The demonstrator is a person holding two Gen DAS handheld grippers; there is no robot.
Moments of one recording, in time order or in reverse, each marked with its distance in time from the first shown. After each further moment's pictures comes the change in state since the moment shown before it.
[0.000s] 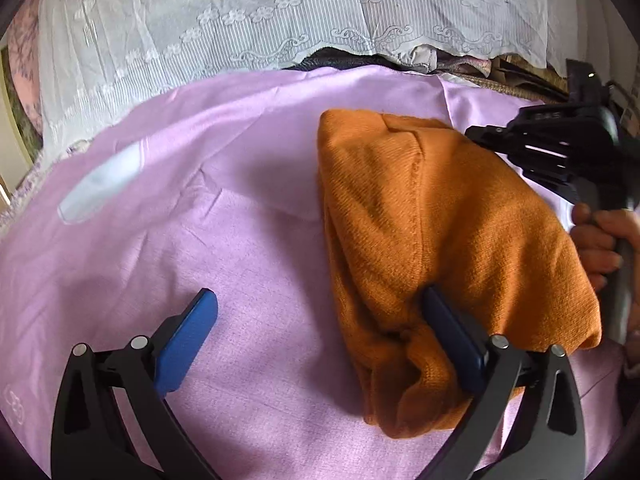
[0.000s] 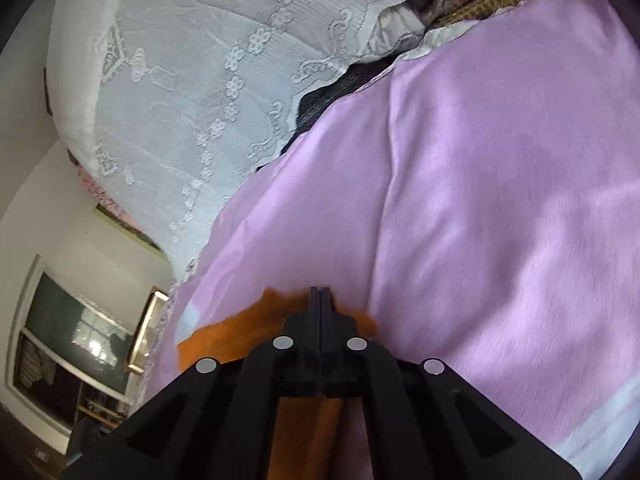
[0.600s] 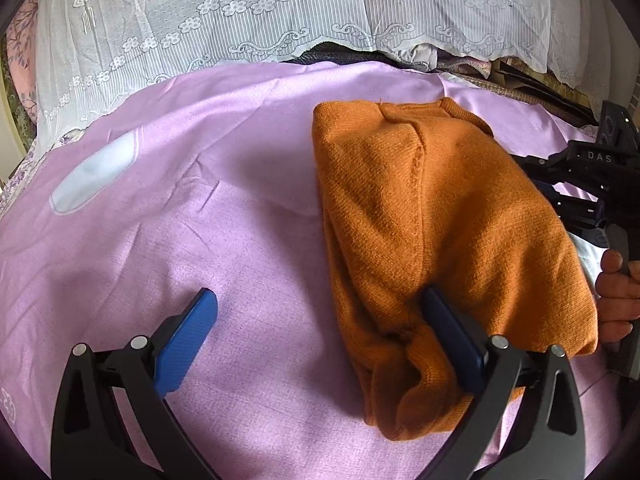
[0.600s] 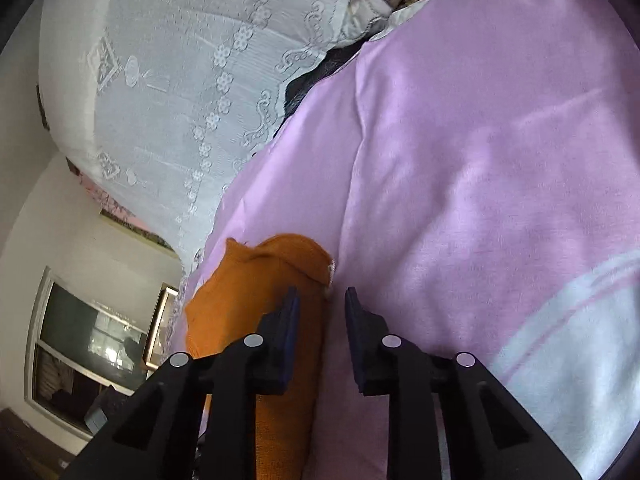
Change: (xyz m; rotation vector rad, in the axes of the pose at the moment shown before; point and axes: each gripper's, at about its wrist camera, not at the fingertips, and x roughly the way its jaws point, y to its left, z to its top) left arm 0.004 0.003 -0.001 -0.021 0.015 -0.026; right arm -0.032 -0.012 -0.027 0.076 0.077 0.048
